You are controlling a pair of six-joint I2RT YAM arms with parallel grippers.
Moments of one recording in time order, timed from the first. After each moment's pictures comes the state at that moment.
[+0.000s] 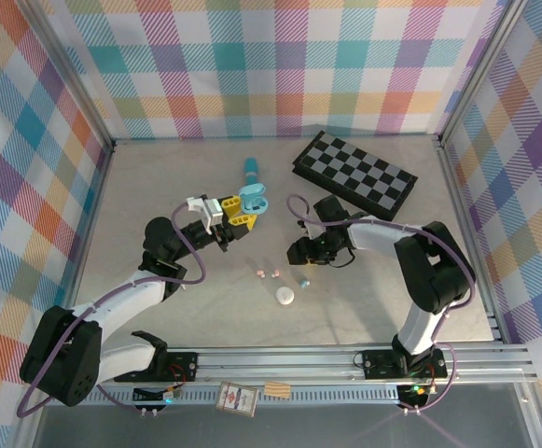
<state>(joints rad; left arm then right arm) -0.41 1.17 0.50 0.91 0.69 -0.06 0.52 1.75 0.97 -0.41 -0.58 0.32</state>
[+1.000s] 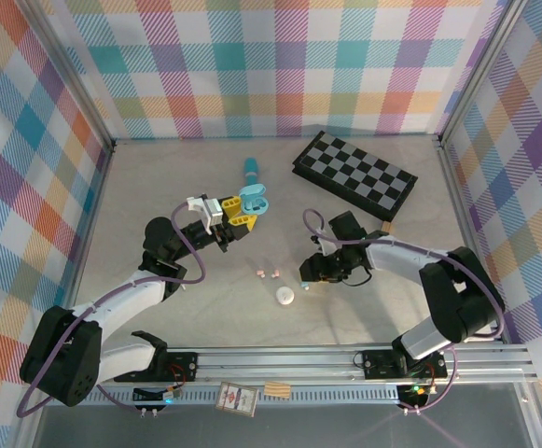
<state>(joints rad) -0.41 1.17 0.50 0.91 0.70 -0.08 0.51 1.53 0.75 -0.41 -0.62 0.37</state>
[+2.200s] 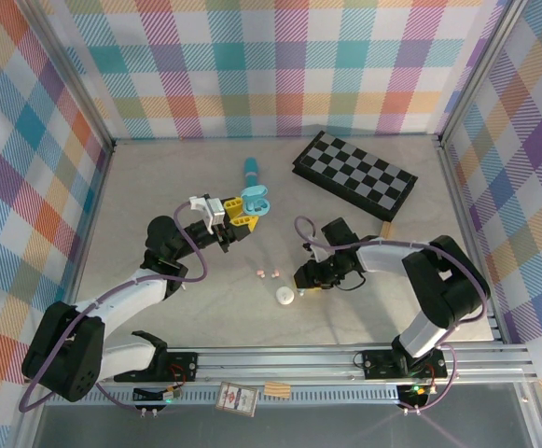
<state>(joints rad) -0.41 1.19 0.50 0.92 0.71 -0.08 0.55 1.63 0.71 -0.29 -0.70 0.36</state>
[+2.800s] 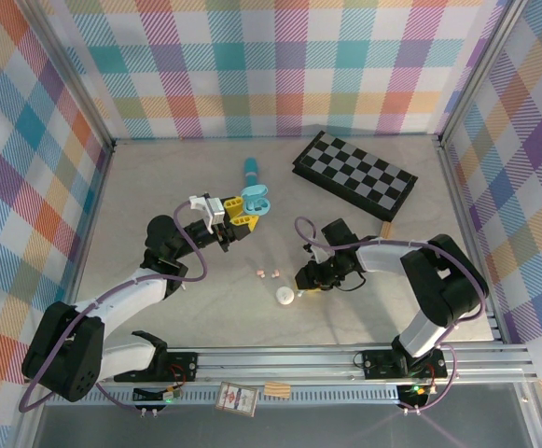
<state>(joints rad) -0.41 1.19 0.51 0.92 0.72 -0.08 0.55 1.64 0.71 -0.30 -0.71 0.37</state>
